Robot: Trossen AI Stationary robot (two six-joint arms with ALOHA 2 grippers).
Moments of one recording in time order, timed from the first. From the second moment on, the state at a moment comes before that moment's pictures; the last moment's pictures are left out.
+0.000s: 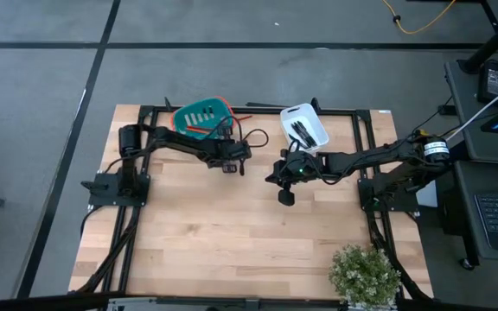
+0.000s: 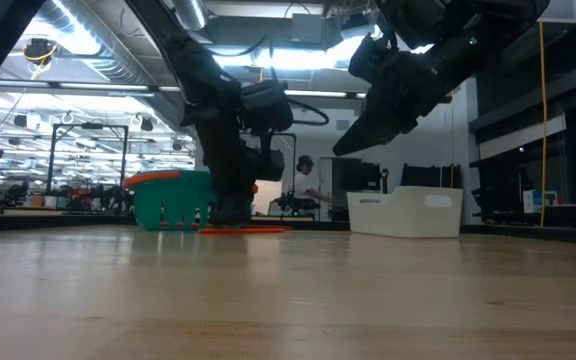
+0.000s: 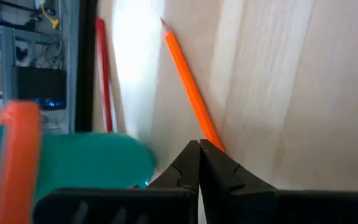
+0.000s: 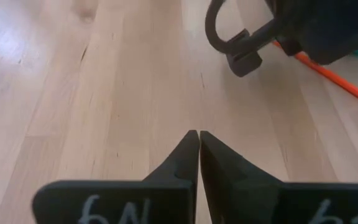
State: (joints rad) left arm 0.25 1.94 1.08 -0.27 -0.66 0.30; right arm -0.03 1.49 0.76 0.09 0.00 0.02
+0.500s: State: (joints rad) left arm 0.27 2.01 1.08 -0.23 -0.59 0.32; right arm -0.02 1.49 0.76 0.10 0.00 0.00
